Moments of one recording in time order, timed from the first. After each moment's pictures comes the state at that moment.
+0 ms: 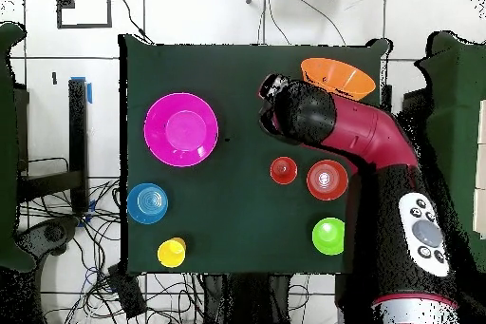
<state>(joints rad) -0.45 -0.73 0.16 1.52 -0.04 0.54 2.00</state>
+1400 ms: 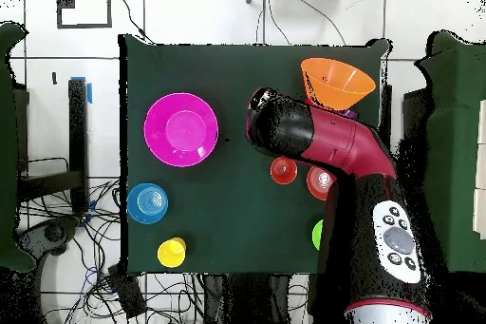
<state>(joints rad) -0.37 -0.73 0.07 1.56 -0.01 0.49 2.00</state>
